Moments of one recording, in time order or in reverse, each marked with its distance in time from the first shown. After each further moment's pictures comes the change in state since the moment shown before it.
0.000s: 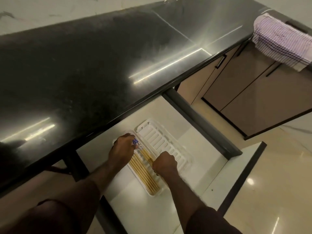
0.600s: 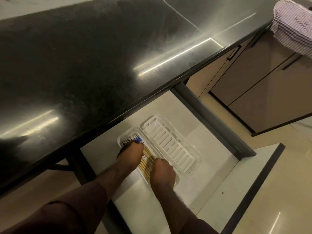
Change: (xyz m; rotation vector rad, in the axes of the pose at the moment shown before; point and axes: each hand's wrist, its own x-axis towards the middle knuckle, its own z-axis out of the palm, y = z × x) left_hand 0.002 -0.014 0.032 0.178 -0.248 -0.064; right_hand 0.001 0.005 0.070 -0.249 0.234 -0.172
